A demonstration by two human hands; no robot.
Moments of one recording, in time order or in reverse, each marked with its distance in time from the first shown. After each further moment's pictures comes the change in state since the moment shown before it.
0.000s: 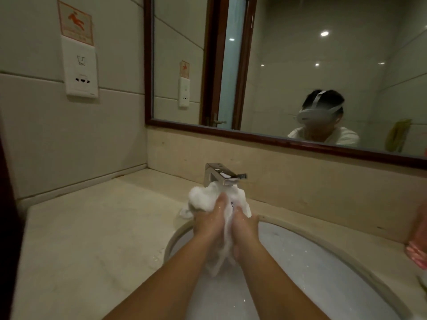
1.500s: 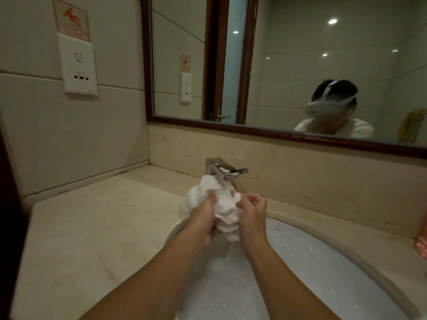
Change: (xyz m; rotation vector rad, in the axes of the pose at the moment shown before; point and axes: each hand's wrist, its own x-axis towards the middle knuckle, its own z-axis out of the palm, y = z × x) left_hand 0.011 -0.007 -0.016 -0.208 -0.249 -0.195; right_hand -0.009 -0.013 -0.021 0.107 -0.143 -0.240
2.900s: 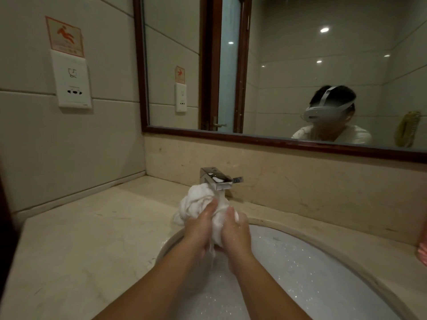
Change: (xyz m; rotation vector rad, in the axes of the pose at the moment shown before) left_hand 0.033 -0.013 0.001 0.087 0.119 0.132; right_hand 0.006 0.020 0.017 -0.263 0.062 0.146
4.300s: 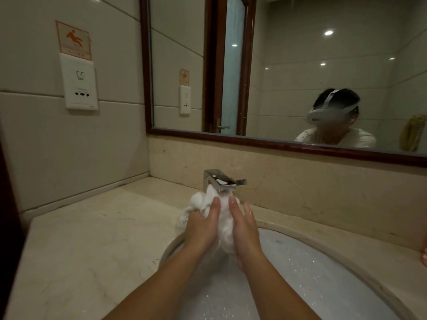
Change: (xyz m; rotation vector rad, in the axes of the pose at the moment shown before) left_hand -0.015 0.008 -0.006 0.347 0.088 0.330; right_hand 0.000 -0.011 -0.015 0.201 -0.174 -0.082
